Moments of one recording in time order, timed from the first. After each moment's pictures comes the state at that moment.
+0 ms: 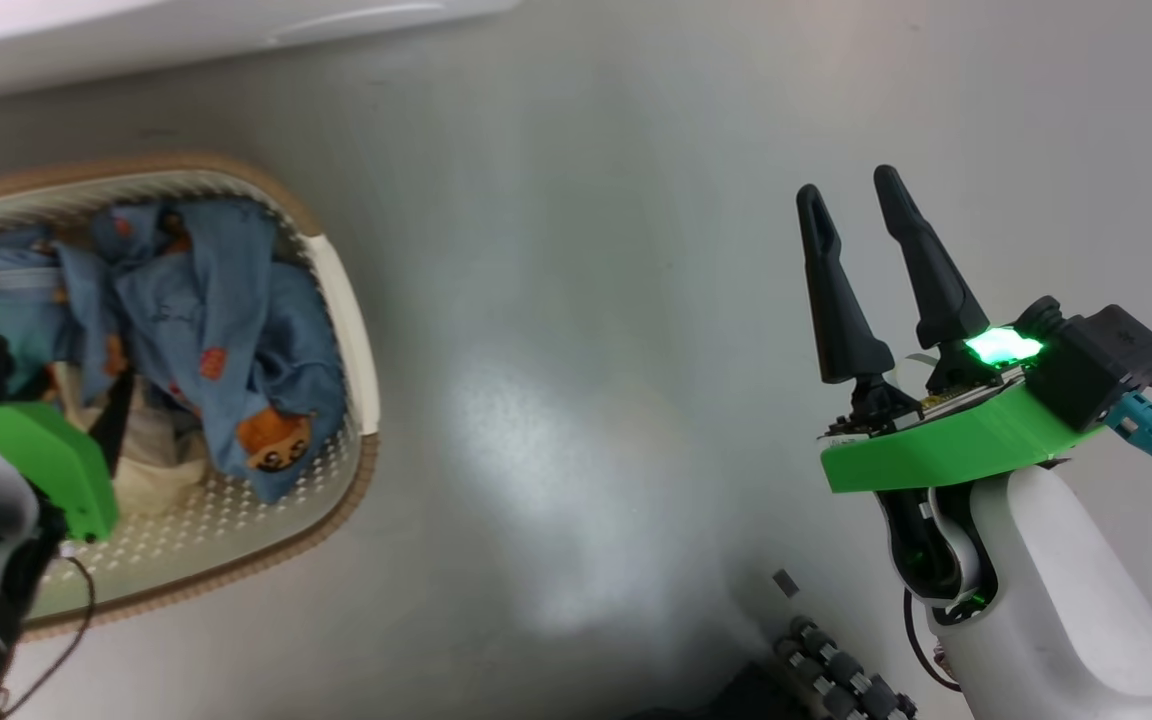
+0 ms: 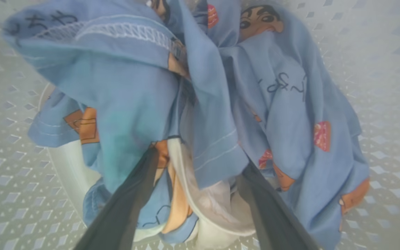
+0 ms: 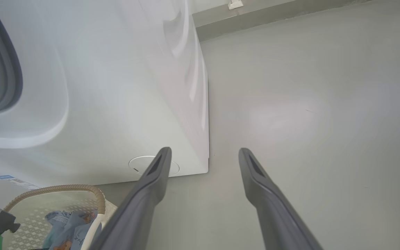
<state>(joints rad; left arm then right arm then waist) -0.89 0.48 -0.75 1.16 -0.84 -0.13 -0.06 -0.43 -0.06 0.23 0.11 0.45 0.12 -0.25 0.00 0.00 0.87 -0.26</state>
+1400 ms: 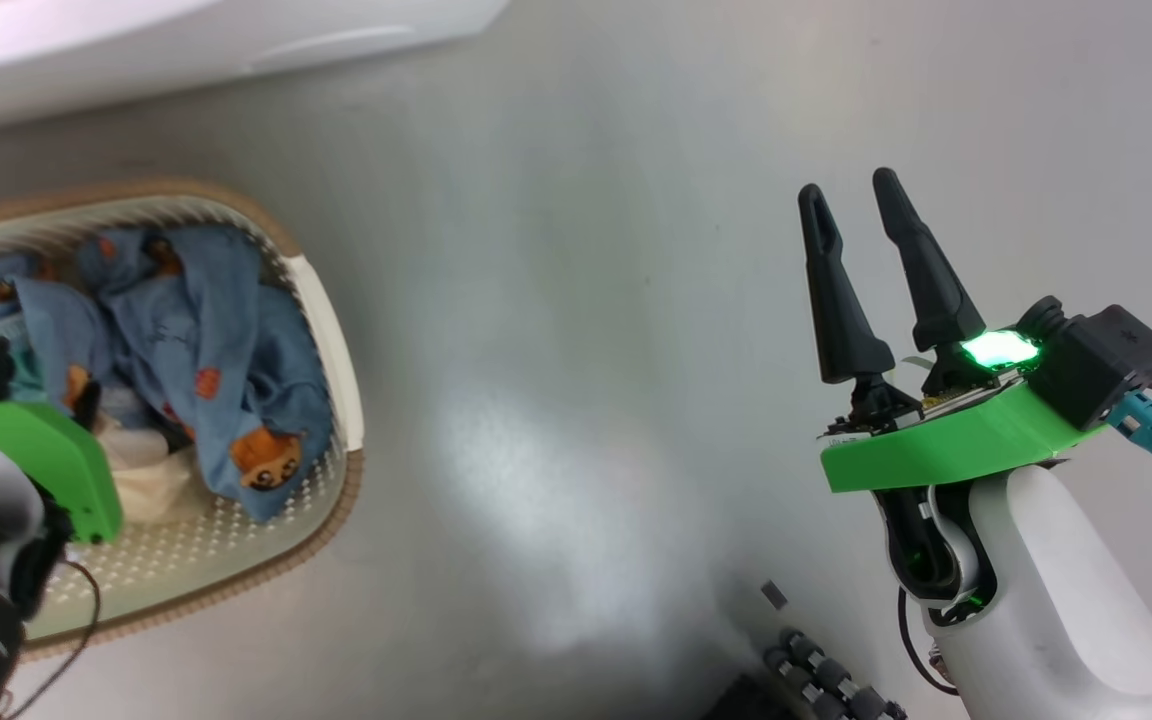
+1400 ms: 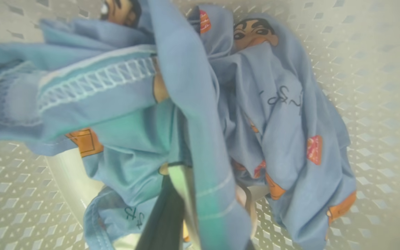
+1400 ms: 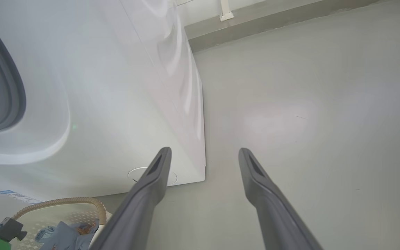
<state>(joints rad) -0.90 0.51 -0.86 1.12 -0.97 -0.13 0.00 -0.42 -0.05 0.23 0.11 0.49 0.12 -0.25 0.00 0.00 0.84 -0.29</state>
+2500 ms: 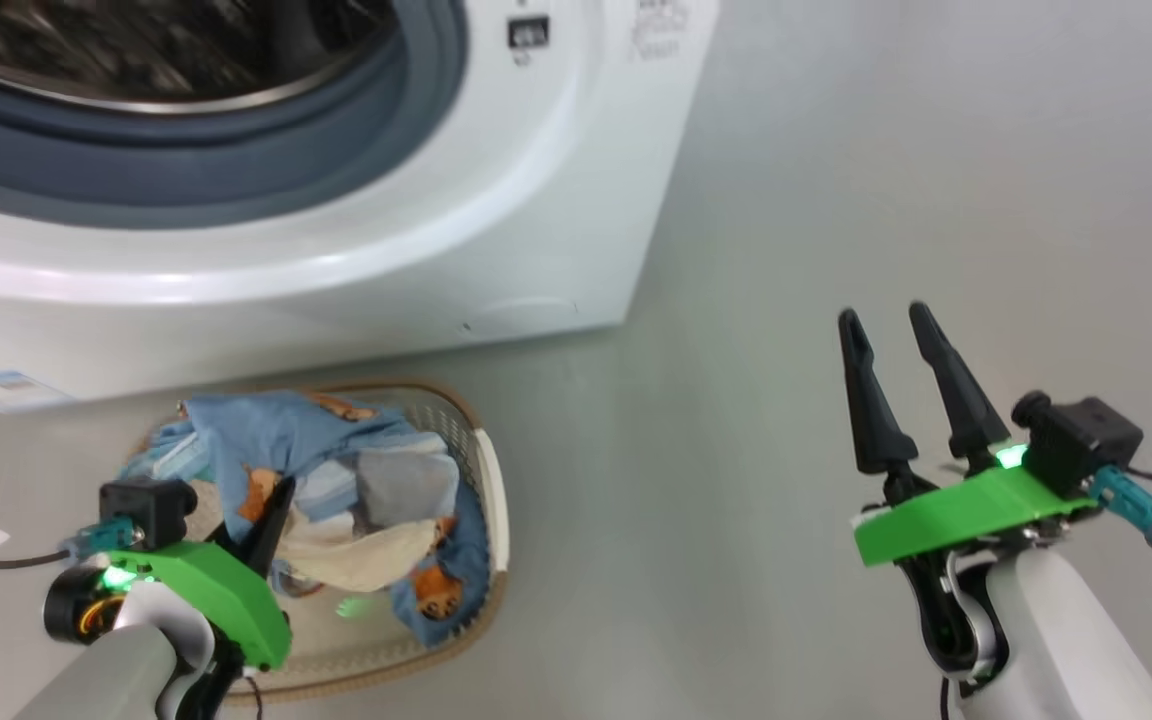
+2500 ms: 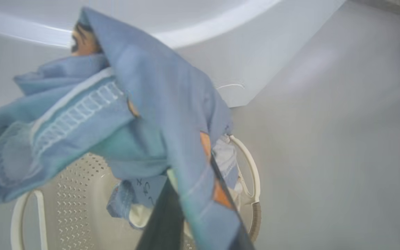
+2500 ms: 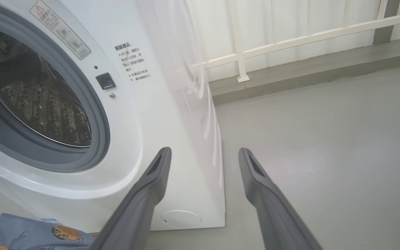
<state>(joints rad) -0.64 0.45 -0.95 0.85 -1.06 -0.13 -0.25 -0.31 -0.05 0.14 0.27 0.40 0.12 -0.25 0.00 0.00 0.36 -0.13</state>
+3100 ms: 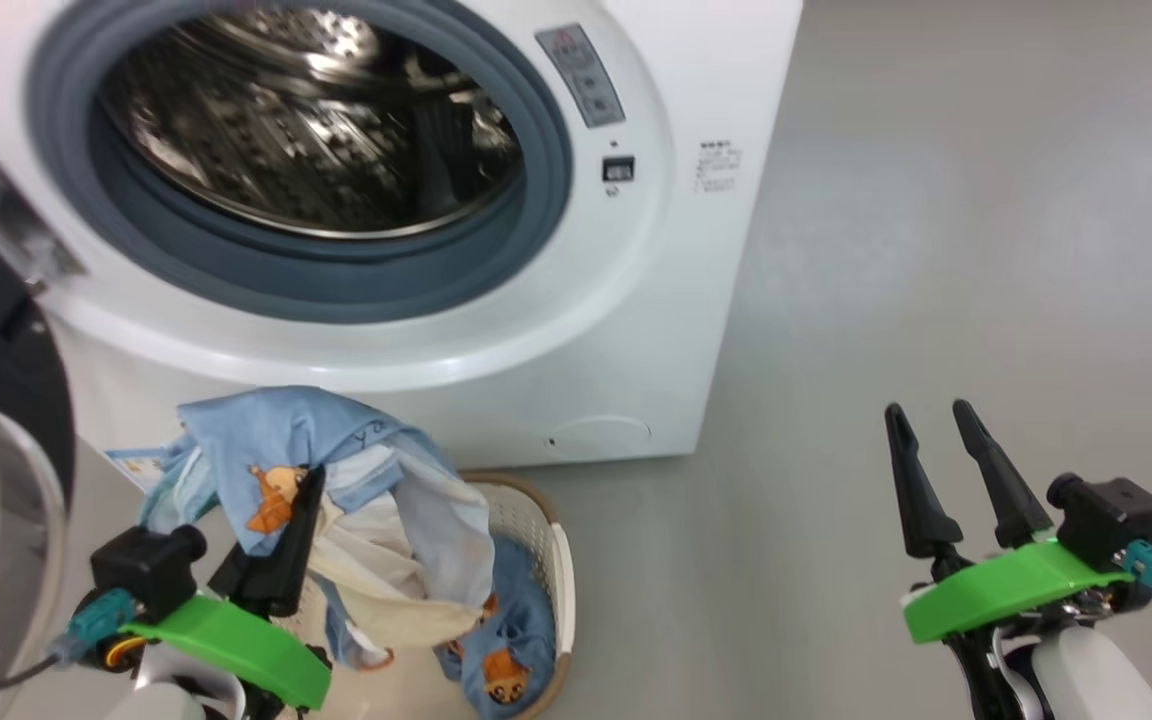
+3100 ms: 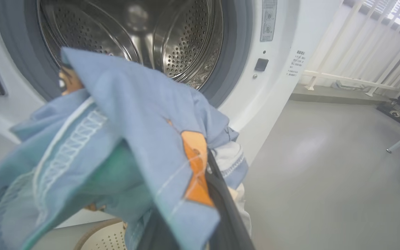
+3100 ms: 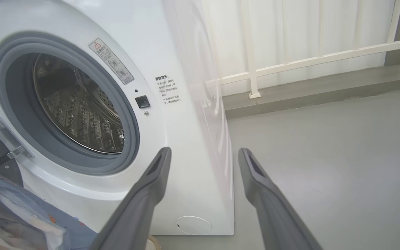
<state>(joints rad) -0.33 0.42 -0.56 0.37 -0.77 -0.04 -0.25 -0.18 -0.12 0.12 0.30 0.44 0.12 -0.25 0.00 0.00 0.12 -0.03</state>
